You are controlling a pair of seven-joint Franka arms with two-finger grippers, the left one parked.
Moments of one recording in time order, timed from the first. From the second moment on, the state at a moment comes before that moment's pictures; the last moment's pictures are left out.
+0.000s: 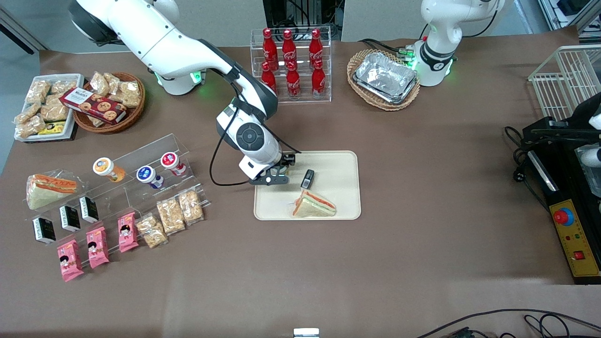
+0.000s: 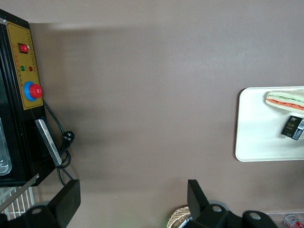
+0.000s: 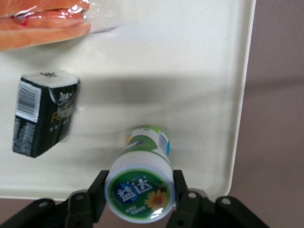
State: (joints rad) arm 0.32 0.56 0.42 -1.86 -0.03 2.31 0.77
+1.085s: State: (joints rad) arm 0.32 0.57 0.42 -1.86 -0.04 2.31 0.77
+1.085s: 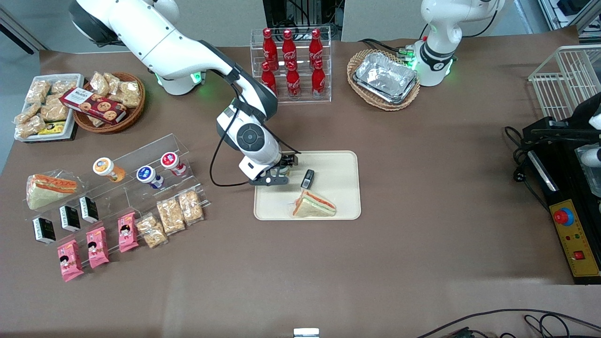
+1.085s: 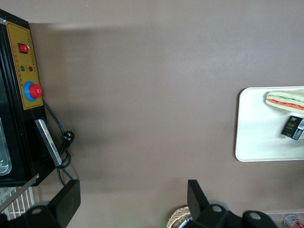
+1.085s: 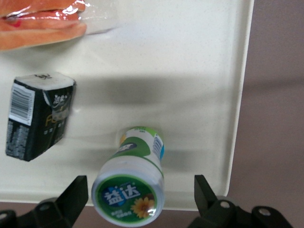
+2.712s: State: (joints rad) arm 0.21 -0.04 -0.05 -1.80 0.08 1.55 0.07
